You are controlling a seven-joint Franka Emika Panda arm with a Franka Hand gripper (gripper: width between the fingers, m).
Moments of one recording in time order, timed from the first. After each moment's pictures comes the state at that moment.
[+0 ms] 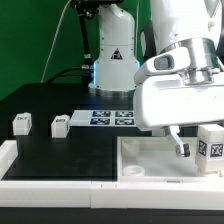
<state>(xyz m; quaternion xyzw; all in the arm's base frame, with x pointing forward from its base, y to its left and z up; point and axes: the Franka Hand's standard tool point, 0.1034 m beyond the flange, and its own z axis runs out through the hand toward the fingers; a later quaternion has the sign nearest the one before) 0.616 0.118 0.054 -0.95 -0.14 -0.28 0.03</state>
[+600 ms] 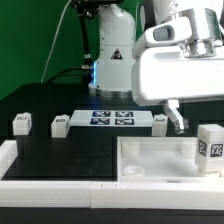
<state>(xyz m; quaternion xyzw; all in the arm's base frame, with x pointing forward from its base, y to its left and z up) 0.624 0.113 0.096 -0.95 -0.14 -0.27 0.03</state>
